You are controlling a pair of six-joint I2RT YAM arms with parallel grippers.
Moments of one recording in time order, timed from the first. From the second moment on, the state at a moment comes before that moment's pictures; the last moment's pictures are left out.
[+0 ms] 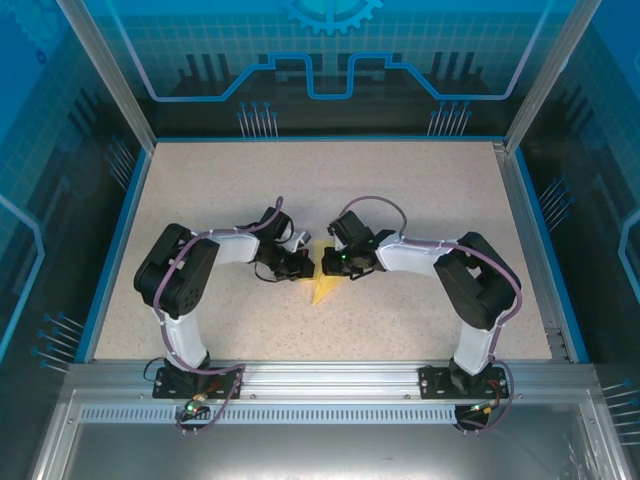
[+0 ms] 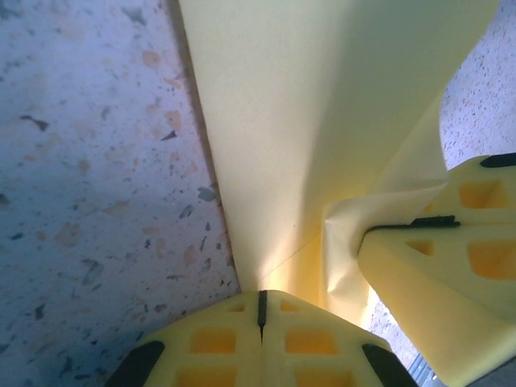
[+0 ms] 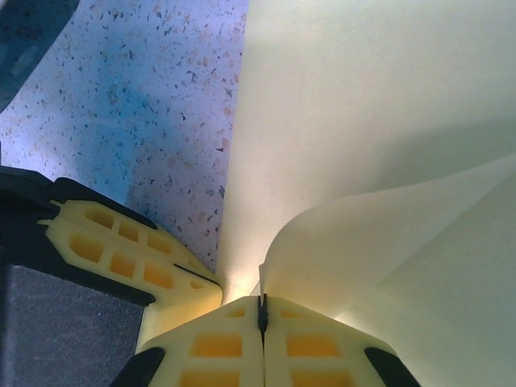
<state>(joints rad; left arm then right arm) -0.40 1.85 0.93 -0.27 0.68 -0.46 0.71 1.82 1.04 -0.26 -0.22 0.65</state>
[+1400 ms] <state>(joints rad) -0.38 1.82 0.89 -0.21 0.71 -0.48 0.72 1.89 1.09 -0.25 -0.24 0.65</state>
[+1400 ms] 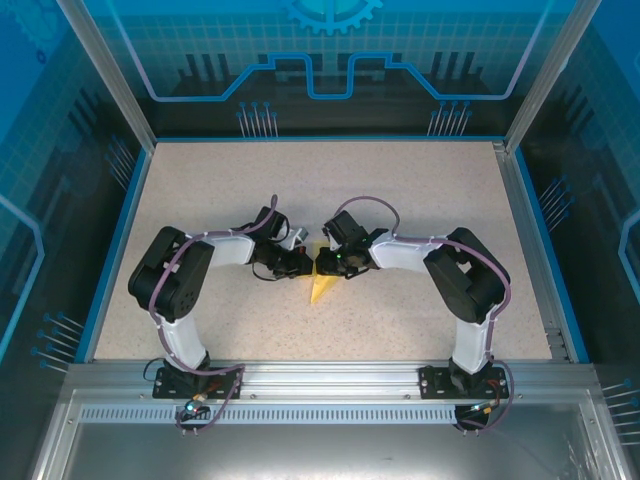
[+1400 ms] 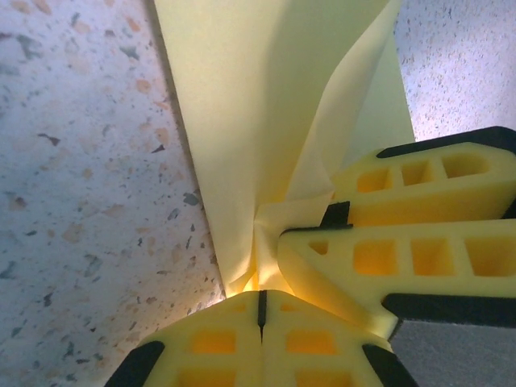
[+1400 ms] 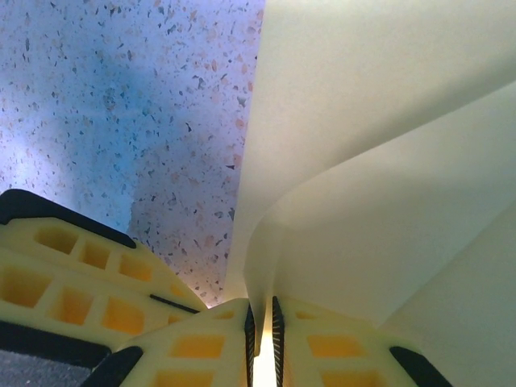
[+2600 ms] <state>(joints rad) -0.48 1.63 0.74 -0.16 0.62 -0.52 0.72 1.87 1.04 -0.18 -0.30 0.67</state>
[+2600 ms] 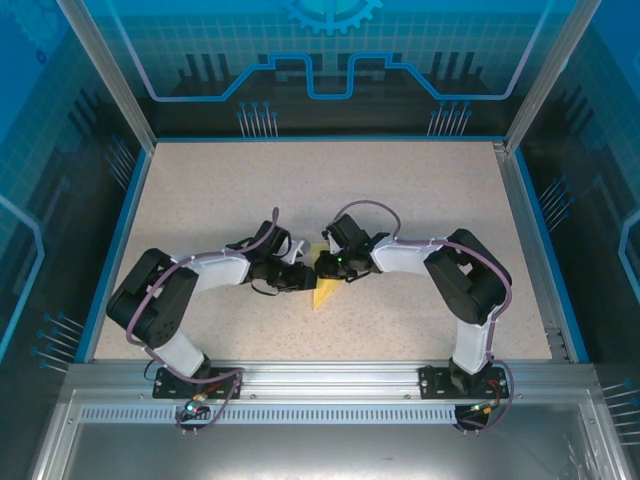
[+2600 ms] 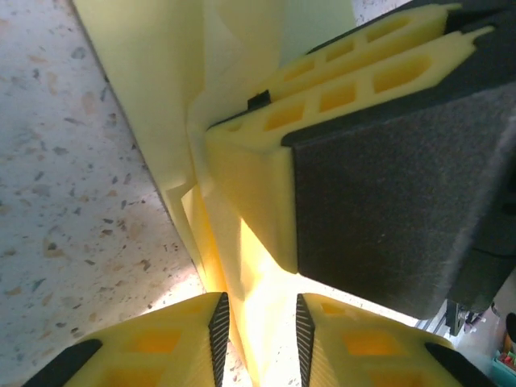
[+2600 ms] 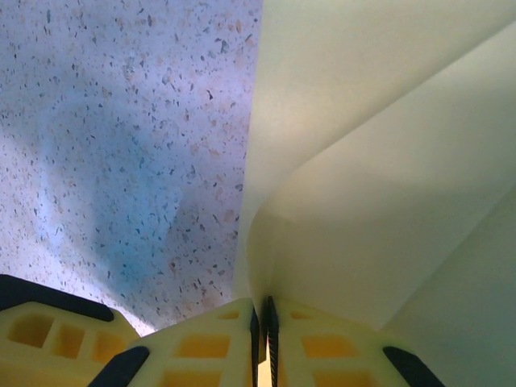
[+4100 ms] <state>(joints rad) -0.52 1.70 0.74 -0.14 0.54 -0.53 0.65 1.79 0.95 -0.03 -0.38 0.74</state>
